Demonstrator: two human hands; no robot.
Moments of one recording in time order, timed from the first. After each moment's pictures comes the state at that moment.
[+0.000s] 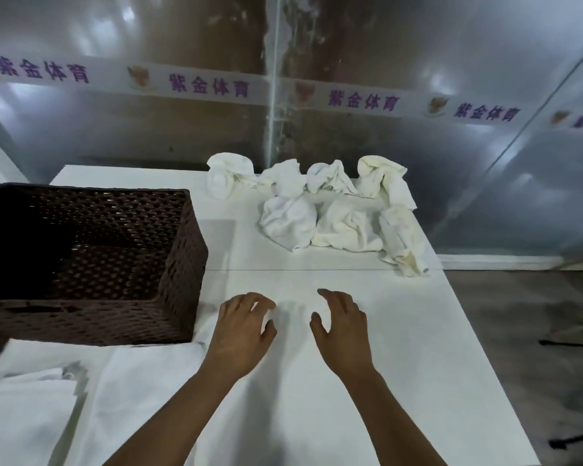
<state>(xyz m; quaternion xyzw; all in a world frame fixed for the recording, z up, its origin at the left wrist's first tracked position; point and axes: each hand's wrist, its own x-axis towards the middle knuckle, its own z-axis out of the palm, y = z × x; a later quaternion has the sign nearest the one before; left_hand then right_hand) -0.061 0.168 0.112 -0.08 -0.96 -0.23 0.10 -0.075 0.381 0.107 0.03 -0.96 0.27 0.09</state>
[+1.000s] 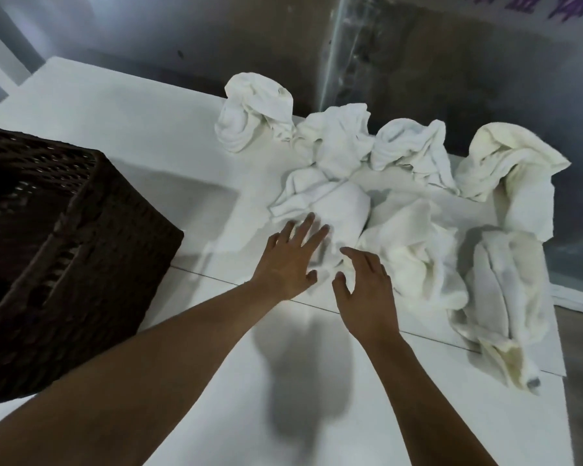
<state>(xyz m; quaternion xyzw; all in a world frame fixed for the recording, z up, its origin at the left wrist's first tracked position) -0.394 0.232 -0.031 -0.03 -0.99 -0.12 -0.10 -0.388 0.415 -0.012 0.14 -0.94 0.31 -0.01</state>
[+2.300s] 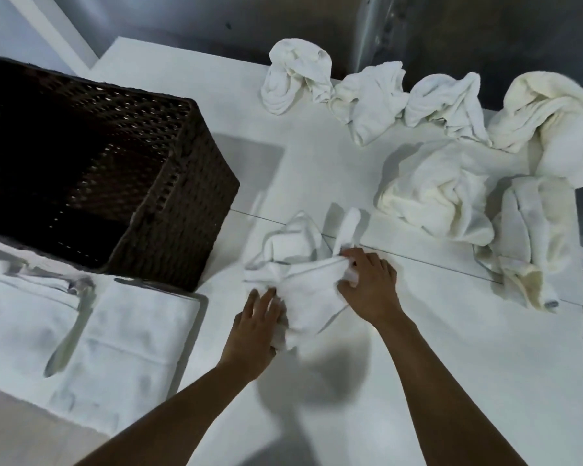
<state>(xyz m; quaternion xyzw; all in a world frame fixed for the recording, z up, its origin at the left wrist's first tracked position) -0.102 0.219 -0.046 0.08 -0.96 -0.15 -0.22 -0.279 0.418 -0.036 0.15 -0.94 0.27 -0.17</state>
